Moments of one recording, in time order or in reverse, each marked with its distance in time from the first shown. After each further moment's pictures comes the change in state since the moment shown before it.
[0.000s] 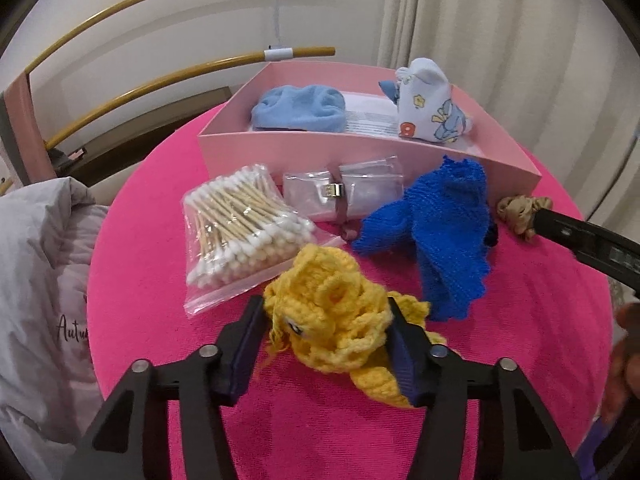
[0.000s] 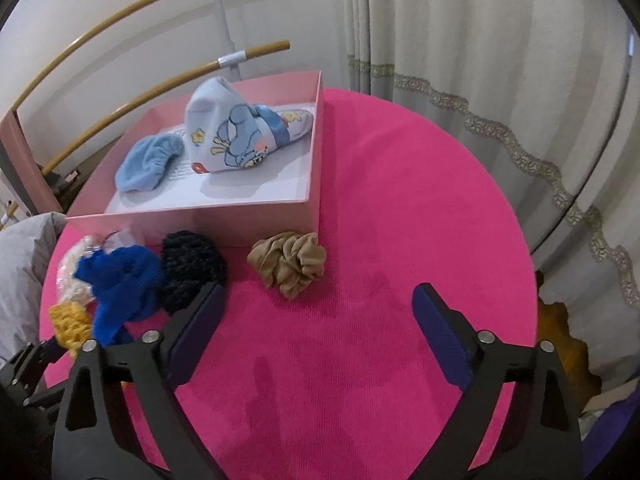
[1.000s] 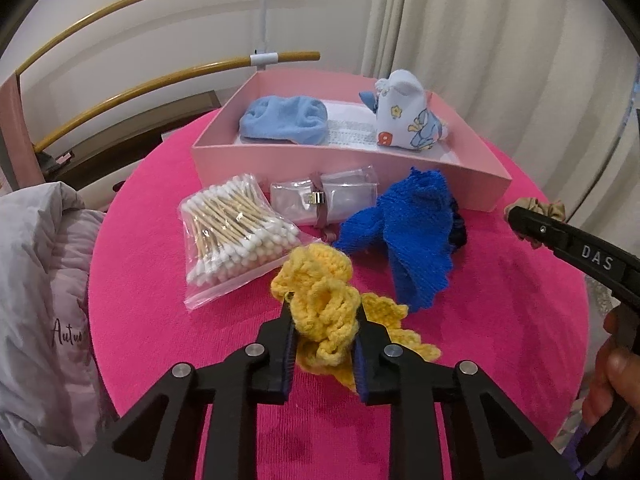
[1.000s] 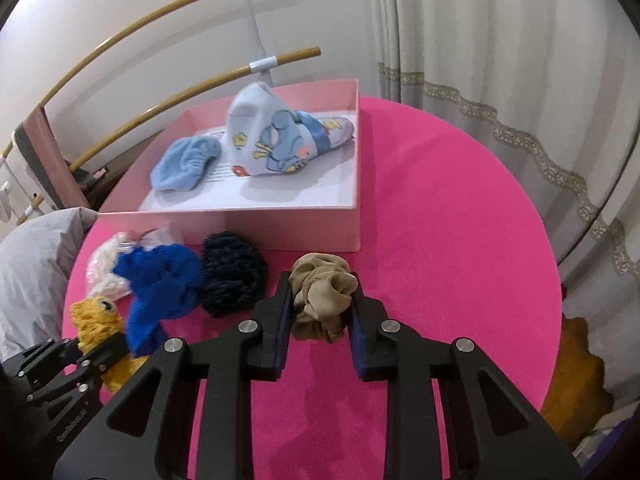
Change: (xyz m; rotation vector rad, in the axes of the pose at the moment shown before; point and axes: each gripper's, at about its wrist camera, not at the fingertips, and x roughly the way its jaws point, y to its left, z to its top) left arm -0.033 0.000 -0.005 0.004 -0.021 -0.056; right arm -0.026 0.016 -0.007 -0.037 -0.045 0.119
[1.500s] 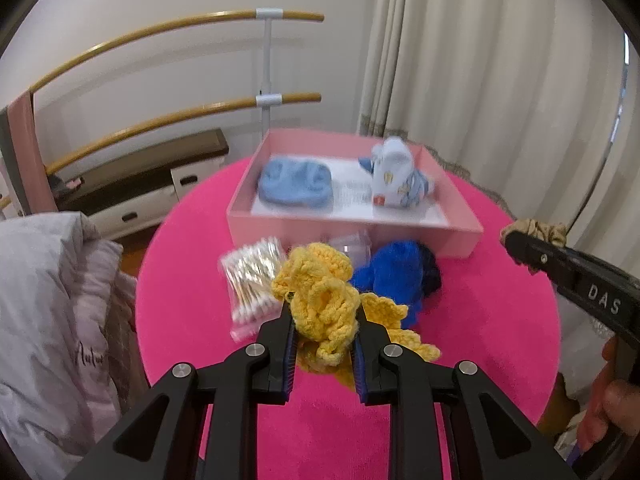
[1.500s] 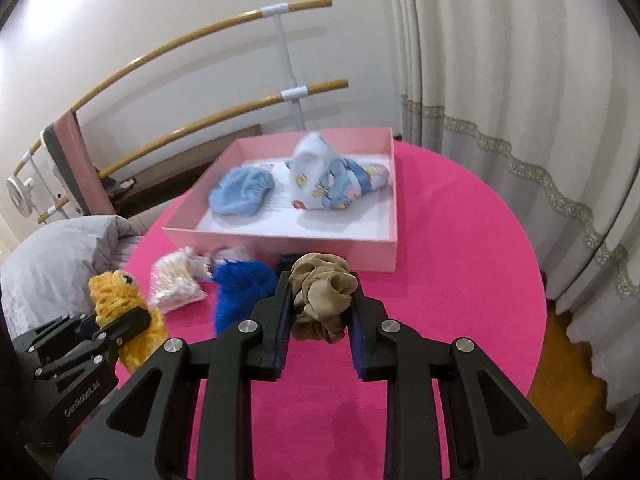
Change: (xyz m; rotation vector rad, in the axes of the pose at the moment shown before) left arm -0.080 0.007 0.009 -0.001 -0.145 0.001; right arm -0.063 0.035 0.005 -0.055 -0.108 0.060
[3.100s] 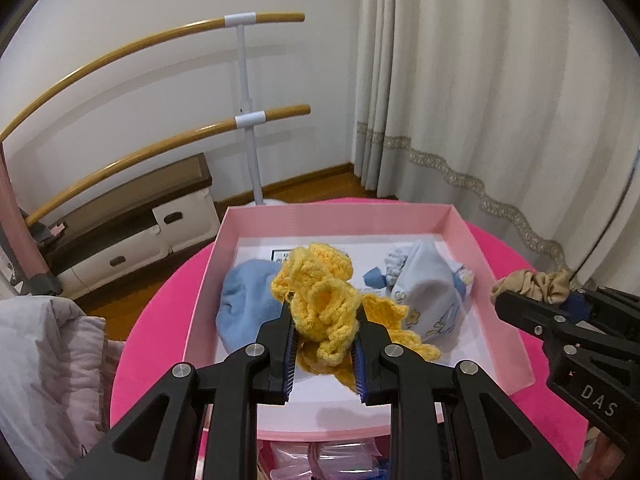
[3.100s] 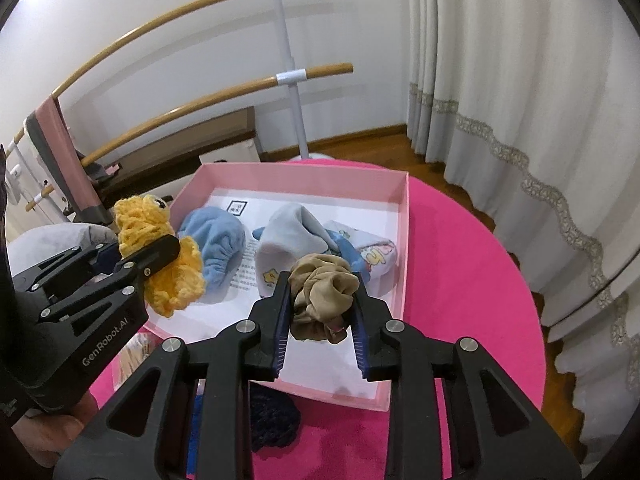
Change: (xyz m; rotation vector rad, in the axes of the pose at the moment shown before) left arm 0.167 -0.028 0.178 0.086 0.039 0.029; right arm 0.112 -0.021 0.108 -0.037 0.142 -0.014
